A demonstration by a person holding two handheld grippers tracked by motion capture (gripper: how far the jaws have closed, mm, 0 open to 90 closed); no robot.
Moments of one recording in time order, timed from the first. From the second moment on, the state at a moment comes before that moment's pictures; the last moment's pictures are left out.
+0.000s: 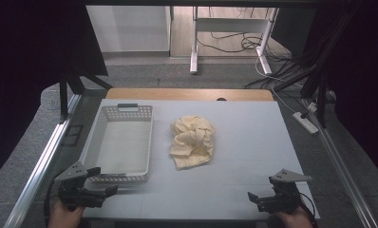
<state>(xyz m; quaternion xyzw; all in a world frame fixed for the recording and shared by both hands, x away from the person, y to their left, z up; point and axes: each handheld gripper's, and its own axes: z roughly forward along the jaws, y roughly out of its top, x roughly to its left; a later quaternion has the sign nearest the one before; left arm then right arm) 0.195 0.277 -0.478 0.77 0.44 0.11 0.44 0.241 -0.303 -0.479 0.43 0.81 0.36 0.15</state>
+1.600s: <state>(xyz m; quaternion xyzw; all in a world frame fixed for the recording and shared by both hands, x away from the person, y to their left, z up) 0.165 0.314 -0.504 0.77 0.50 0.11 0.39 0.241 -0.302 -0.479 0.43 0.81 0.36 0.15</state>
